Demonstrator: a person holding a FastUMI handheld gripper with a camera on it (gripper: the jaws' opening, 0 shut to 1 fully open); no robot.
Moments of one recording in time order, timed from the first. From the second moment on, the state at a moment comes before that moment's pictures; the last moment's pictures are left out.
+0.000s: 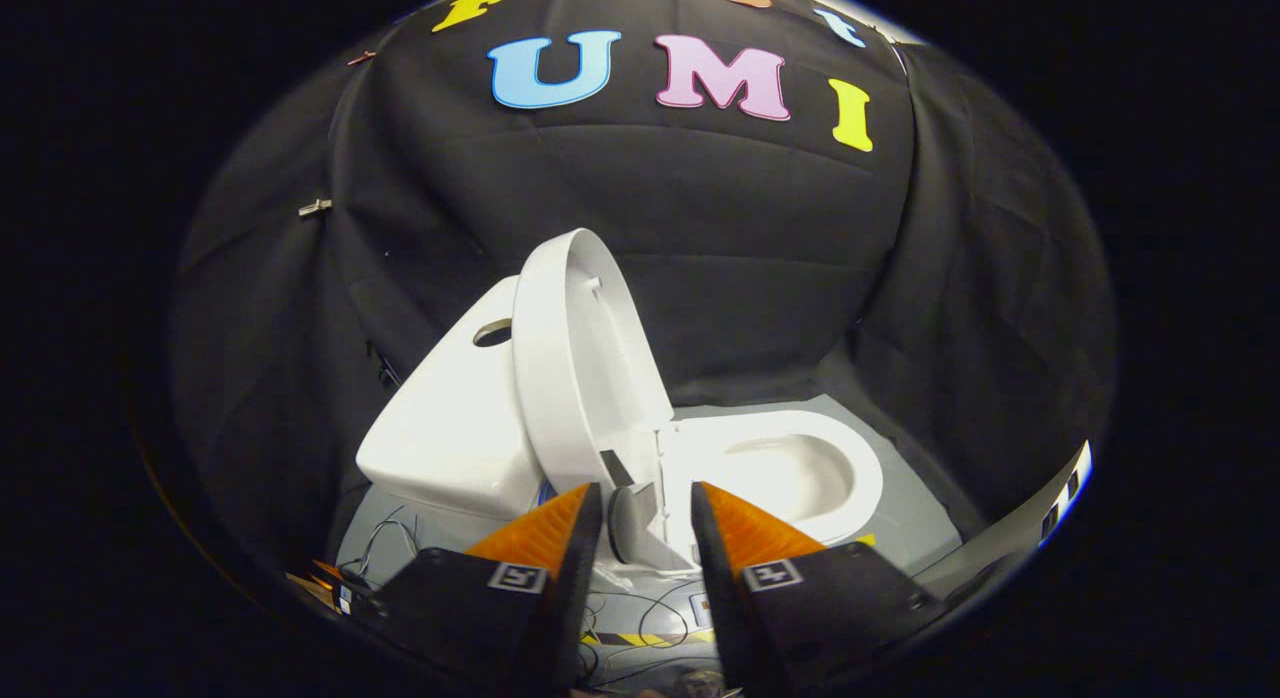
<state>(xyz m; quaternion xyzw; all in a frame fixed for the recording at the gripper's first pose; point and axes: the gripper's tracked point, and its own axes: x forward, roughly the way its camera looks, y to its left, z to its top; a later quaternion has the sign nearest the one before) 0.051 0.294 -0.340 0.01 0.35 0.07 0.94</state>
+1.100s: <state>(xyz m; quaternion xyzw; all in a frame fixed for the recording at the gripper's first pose) 0.032 0.089 -0.099 0.05 0.12 0.07 0.99</state>
